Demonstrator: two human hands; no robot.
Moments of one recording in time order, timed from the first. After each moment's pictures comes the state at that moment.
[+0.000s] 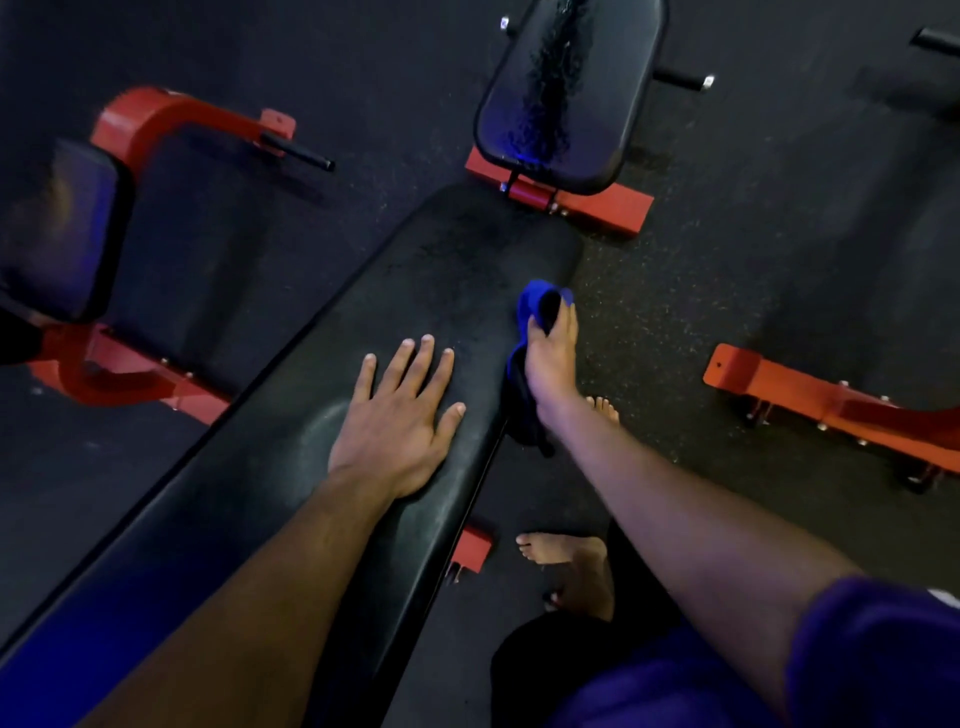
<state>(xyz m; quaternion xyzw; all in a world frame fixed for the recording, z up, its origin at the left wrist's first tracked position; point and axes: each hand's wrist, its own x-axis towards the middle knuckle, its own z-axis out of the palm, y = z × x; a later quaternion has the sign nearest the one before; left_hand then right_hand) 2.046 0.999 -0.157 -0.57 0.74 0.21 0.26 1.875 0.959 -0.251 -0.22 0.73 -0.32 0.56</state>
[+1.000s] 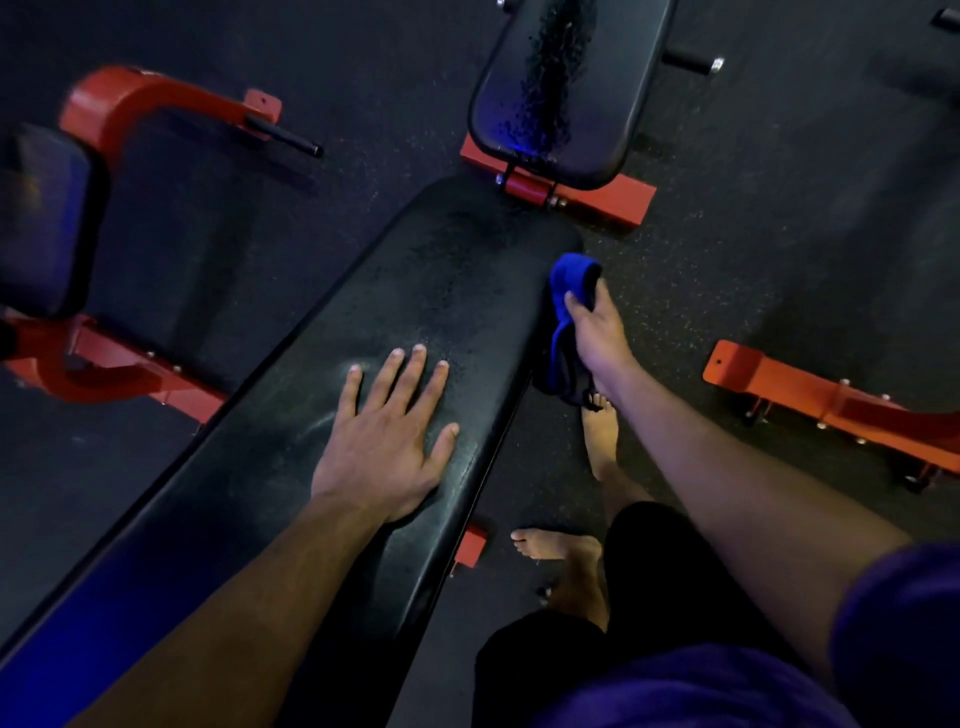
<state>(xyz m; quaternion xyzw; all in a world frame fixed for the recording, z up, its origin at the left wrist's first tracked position) 2.043 0.992 -0.156 -0.57 0.74 0.22 0.28 1.806 0.924 -0.321 -0.23 0.69 -0.31 0.61</state>
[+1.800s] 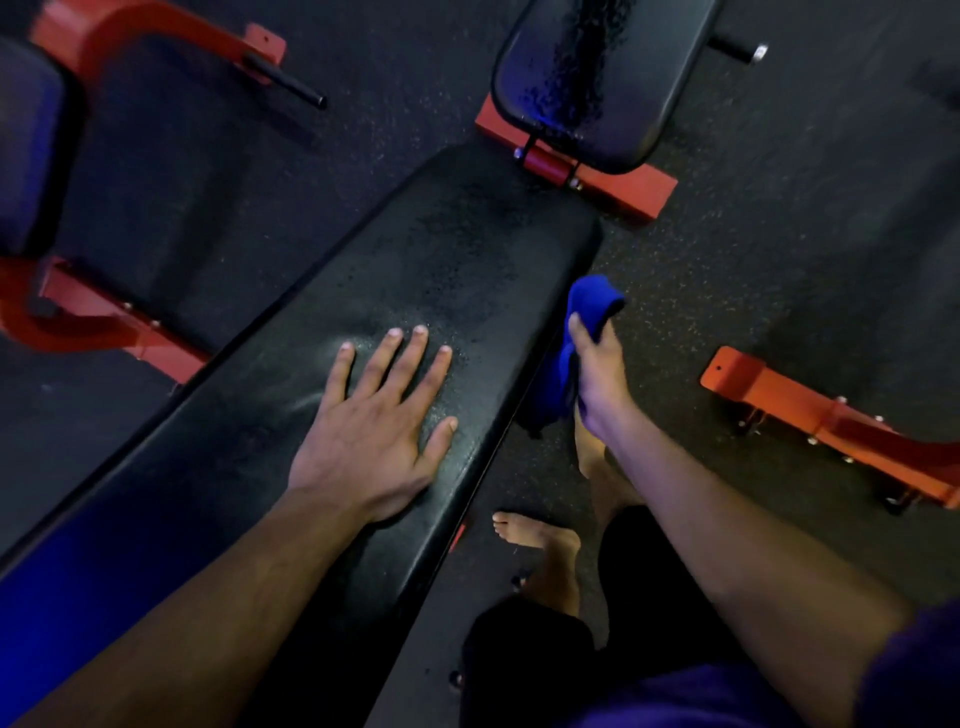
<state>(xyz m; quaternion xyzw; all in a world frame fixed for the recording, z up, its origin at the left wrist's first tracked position) 2.047 0.991 -0.162 -0.56 0.75 0.22 0.28 1.819 0.959 -0.320 -0.10 0.67 -0.33 0.66</state>
